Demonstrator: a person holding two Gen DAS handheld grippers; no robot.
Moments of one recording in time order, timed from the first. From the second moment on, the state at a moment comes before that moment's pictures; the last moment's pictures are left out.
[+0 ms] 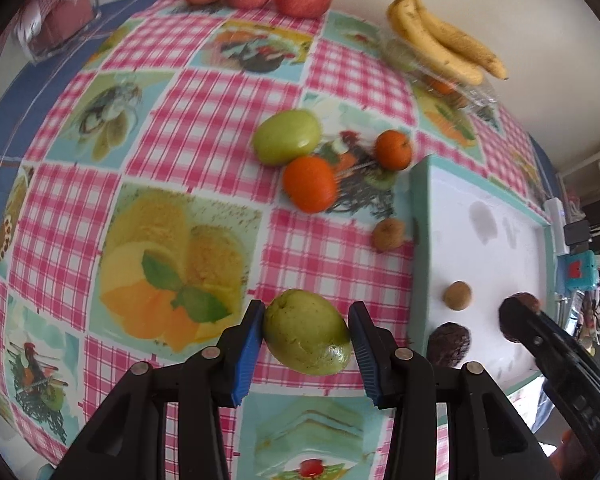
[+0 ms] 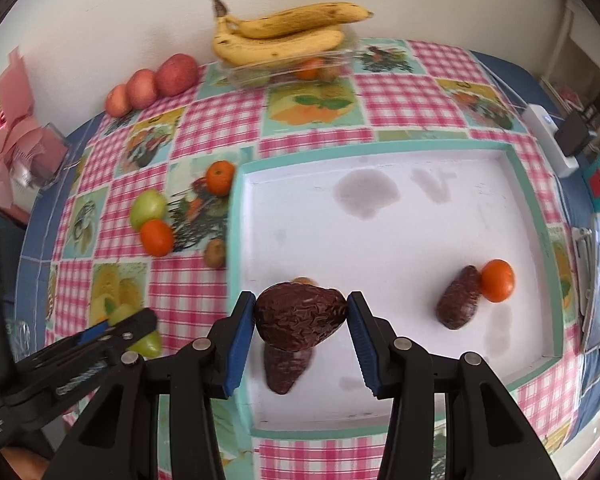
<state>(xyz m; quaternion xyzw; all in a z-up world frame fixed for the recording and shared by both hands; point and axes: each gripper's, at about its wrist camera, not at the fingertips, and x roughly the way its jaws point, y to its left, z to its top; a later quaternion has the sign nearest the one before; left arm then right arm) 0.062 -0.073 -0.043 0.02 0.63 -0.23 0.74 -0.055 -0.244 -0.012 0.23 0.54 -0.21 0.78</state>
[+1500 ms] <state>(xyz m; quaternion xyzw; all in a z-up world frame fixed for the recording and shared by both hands) 0.058 -0.247 -0.057 0.14 0.54 -0.38 0.74 -0.055 -0.381 -0.048 0.26 0.51 -0.33 0.75</state>
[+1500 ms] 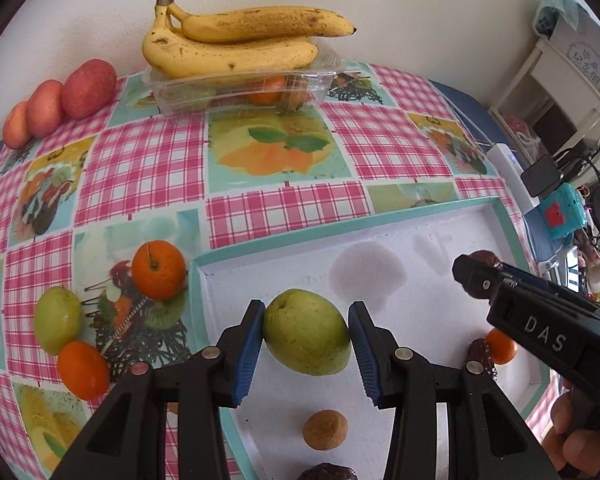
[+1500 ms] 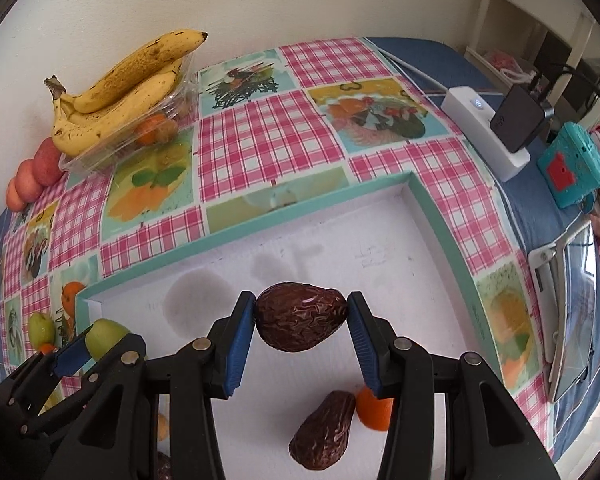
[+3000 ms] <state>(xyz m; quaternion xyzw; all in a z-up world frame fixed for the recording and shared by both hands) 0.064 -0.241 -0.065 0.13 0.56 -0.36 0.73 -0.055 -0.389 -0.074 0.26 0.55 -0.33 0.72</state>
